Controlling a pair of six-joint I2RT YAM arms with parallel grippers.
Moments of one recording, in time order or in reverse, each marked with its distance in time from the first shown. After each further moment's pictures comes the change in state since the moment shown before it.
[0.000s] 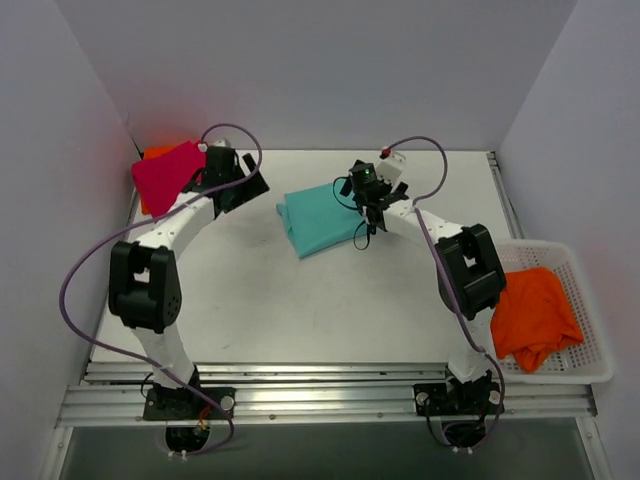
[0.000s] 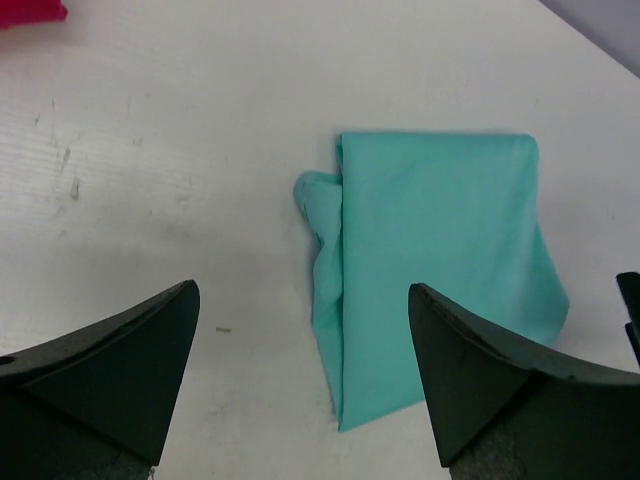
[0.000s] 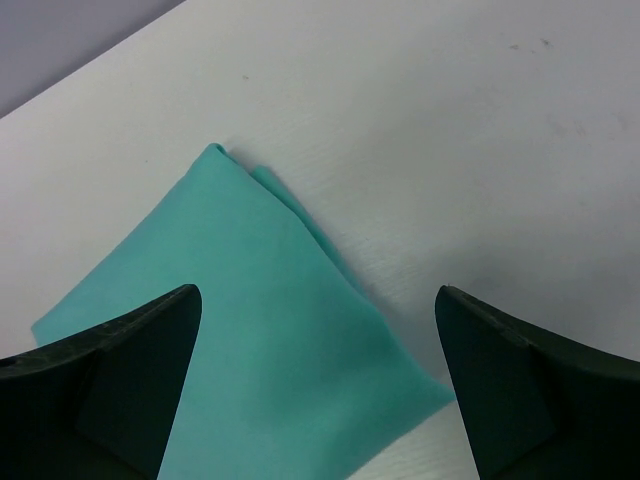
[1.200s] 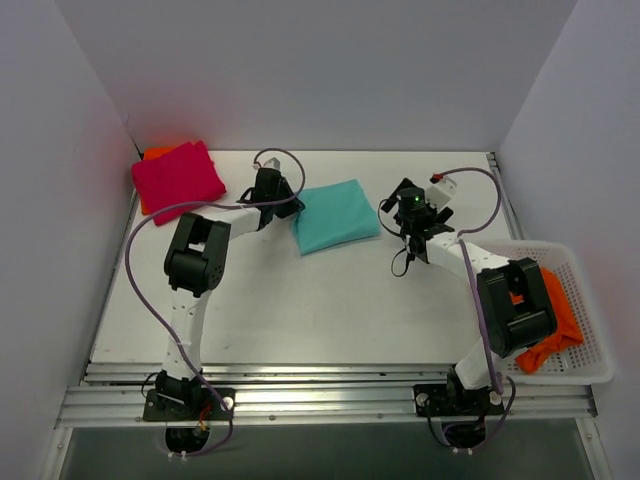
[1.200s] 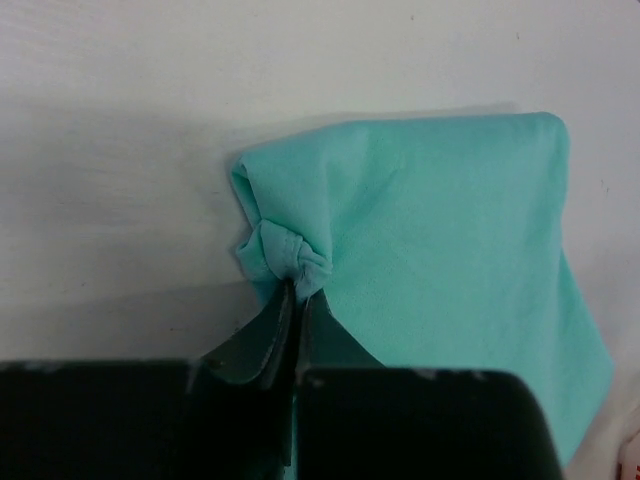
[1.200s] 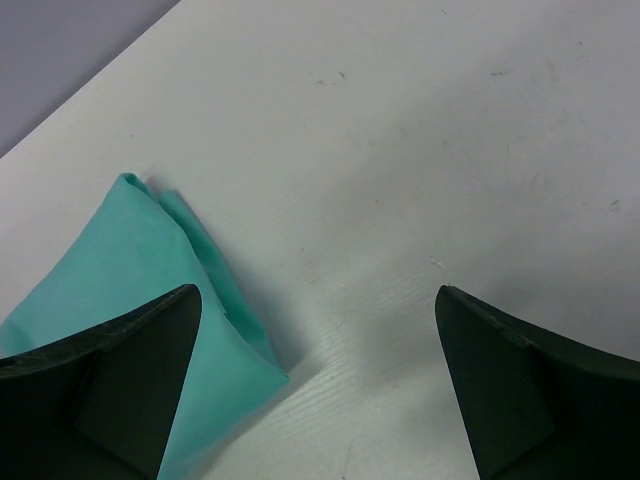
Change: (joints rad) left arm -0.130 0.412 0.044 0.484 0.141 -0.106; right arm -0.145 -0.374 -0.499 0.220 -0.018 0.003
